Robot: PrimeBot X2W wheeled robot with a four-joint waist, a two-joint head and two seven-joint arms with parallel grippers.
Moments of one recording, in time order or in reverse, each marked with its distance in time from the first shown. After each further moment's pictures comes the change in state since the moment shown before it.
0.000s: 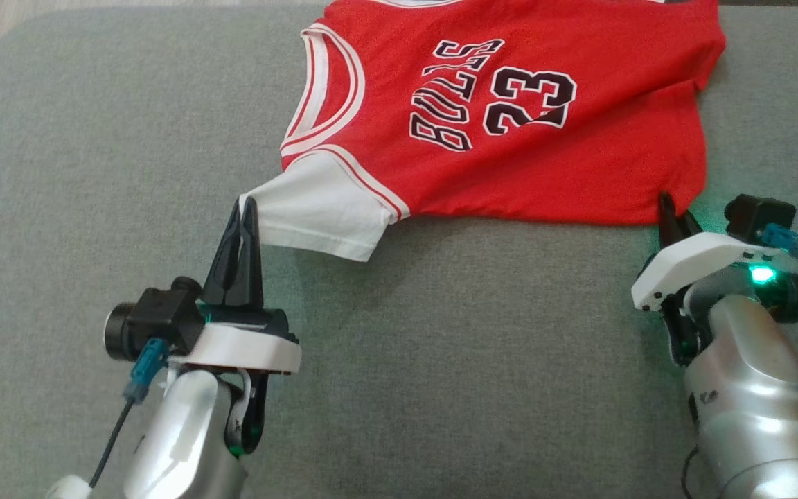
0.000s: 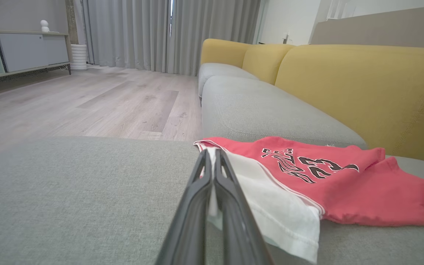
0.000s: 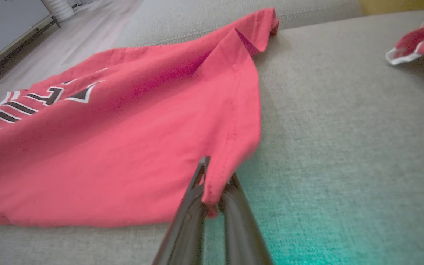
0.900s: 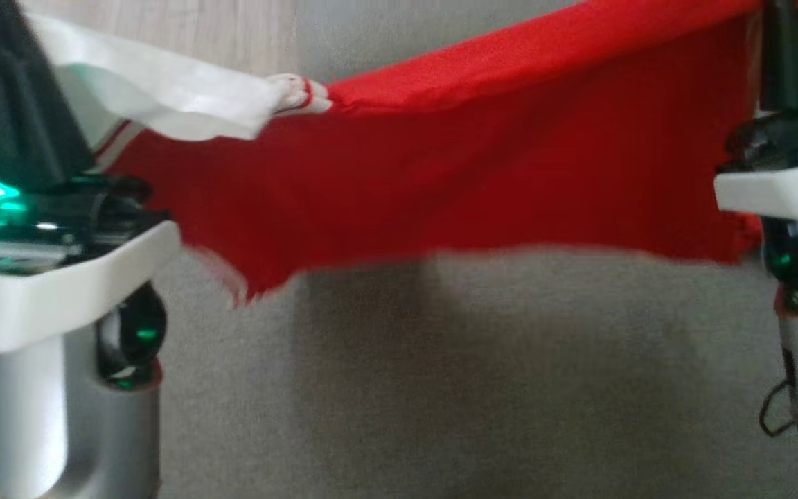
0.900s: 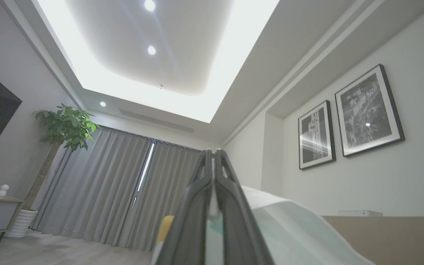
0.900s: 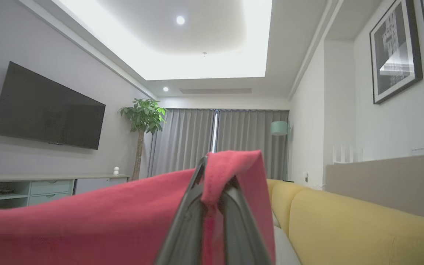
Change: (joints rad) left arm -0.110 0.006 0.211 -0.551 -0.073 -0.026 0.020; right arm 0.095 -0.198 0.260 -0.996 0.195 0.000 -0.007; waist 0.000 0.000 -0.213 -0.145
